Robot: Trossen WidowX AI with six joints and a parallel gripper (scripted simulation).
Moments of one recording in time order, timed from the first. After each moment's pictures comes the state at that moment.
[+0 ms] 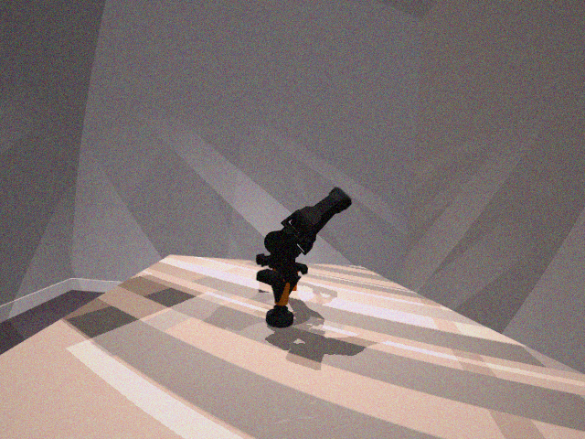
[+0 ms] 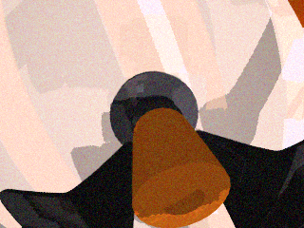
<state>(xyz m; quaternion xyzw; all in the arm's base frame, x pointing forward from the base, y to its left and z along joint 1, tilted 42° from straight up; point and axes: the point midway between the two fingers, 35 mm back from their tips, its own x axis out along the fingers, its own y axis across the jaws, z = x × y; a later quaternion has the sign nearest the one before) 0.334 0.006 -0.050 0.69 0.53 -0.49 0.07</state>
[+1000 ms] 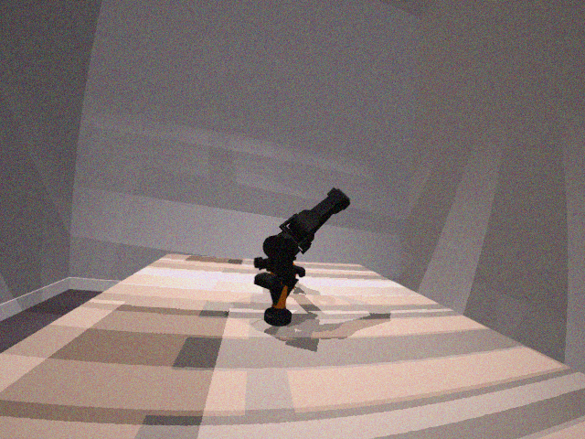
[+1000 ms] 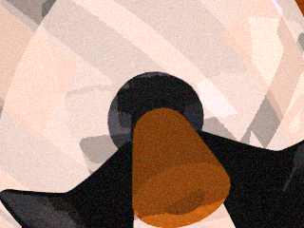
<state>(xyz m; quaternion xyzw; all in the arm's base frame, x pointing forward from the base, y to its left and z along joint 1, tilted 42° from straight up) 0.333 0.015 -0.060 0.69 0.53 -0.49 0.07</state>
